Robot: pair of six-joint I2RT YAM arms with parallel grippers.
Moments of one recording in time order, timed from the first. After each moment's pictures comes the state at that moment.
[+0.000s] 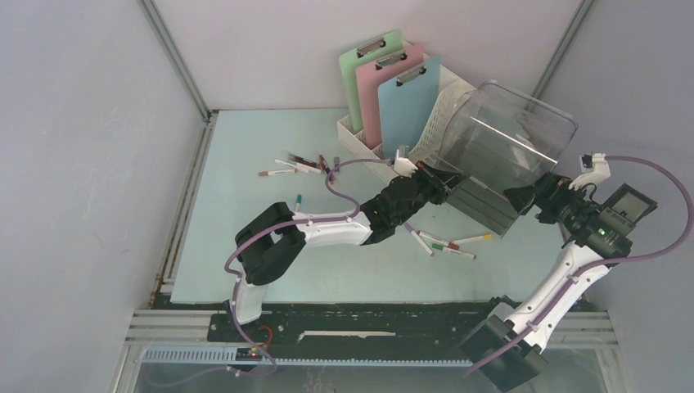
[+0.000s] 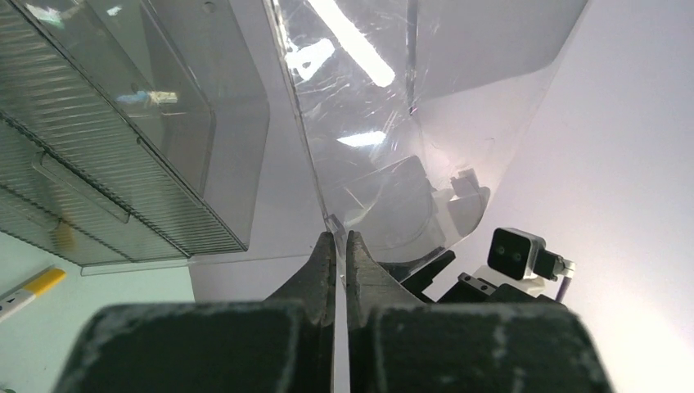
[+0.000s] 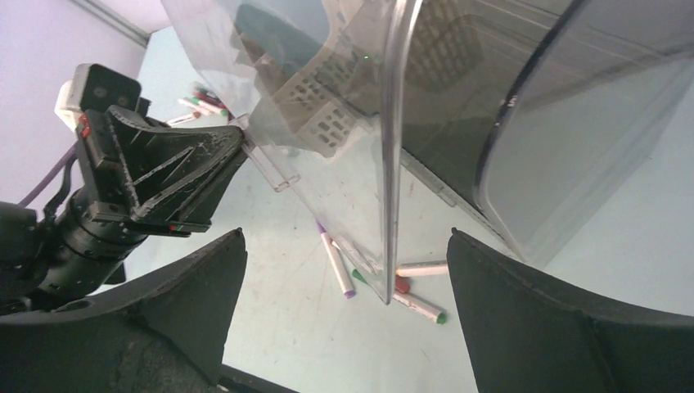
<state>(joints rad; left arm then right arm) -1.07 1.98 1.35 0.70 -0.23 -1.46 -0.84 0.90 1.06 -0.87 -1.06 -0.14</state>
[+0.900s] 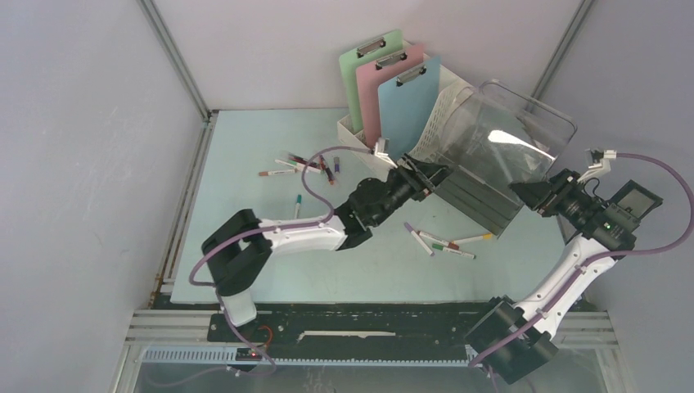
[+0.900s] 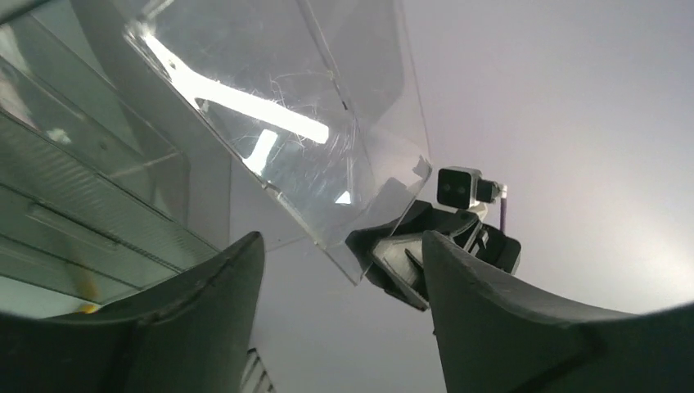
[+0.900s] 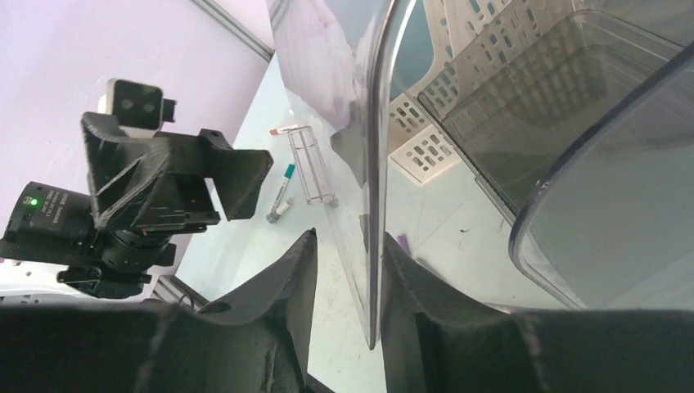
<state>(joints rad) -1.05 1.80 1.18 0.84 -0.17 -1.26 -0.84 0.97 1.04 -0.77 -1.35 -0.01</state>
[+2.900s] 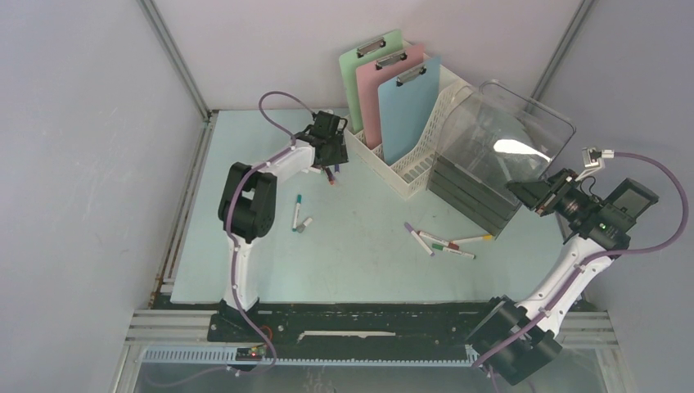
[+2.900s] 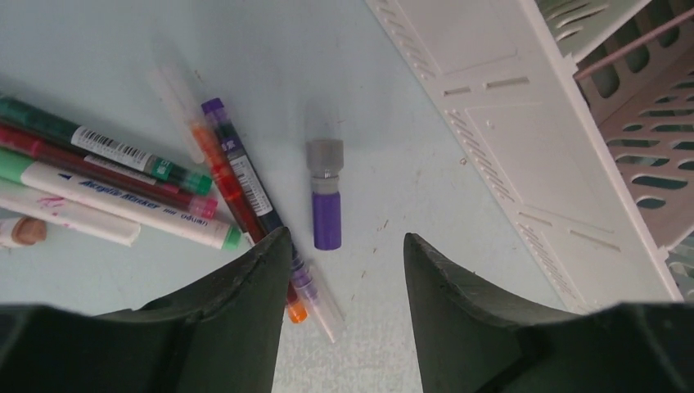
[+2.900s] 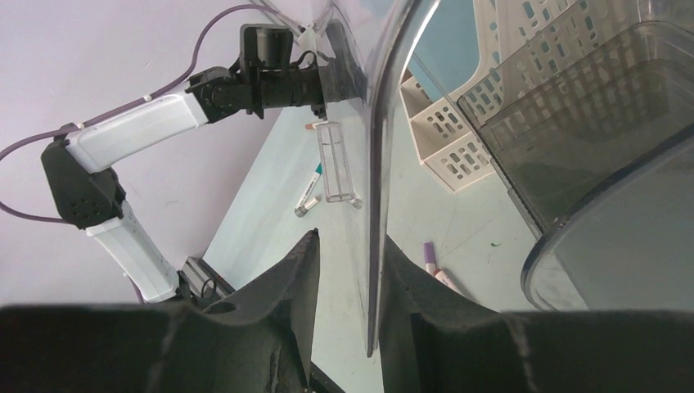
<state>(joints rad) -0.42 2.14 1.66 -0.38 -0.13 -0.49 -0.82 0.97 0.99 -0.62 -1.46 0.09</state>
